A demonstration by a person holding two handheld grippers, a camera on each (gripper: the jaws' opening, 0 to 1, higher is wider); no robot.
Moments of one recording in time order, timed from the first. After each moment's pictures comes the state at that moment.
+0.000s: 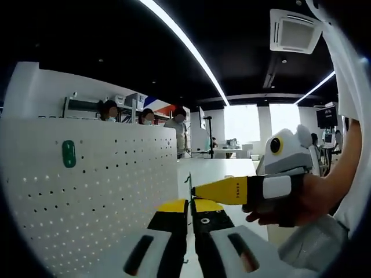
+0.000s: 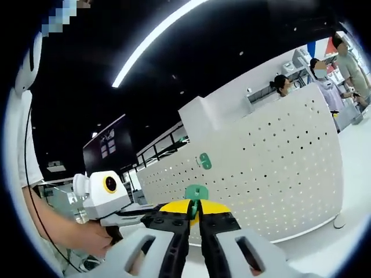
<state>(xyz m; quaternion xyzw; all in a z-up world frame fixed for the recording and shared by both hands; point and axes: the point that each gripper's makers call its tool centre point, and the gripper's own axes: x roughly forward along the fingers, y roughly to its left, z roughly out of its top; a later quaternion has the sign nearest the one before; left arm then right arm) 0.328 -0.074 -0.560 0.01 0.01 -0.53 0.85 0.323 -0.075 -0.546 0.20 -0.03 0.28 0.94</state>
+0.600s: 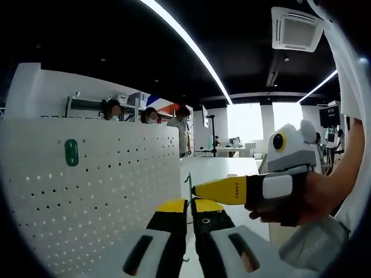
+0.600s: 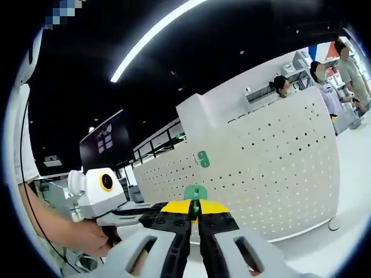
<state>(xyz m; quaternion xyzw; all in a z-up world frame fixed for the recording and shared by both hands) 0.328 -0.072 -0.561 0.01 0.01 -0.52 0.86 0.323 -0.073 -0.546 0.18 -0.02 0.27 0.95</state>
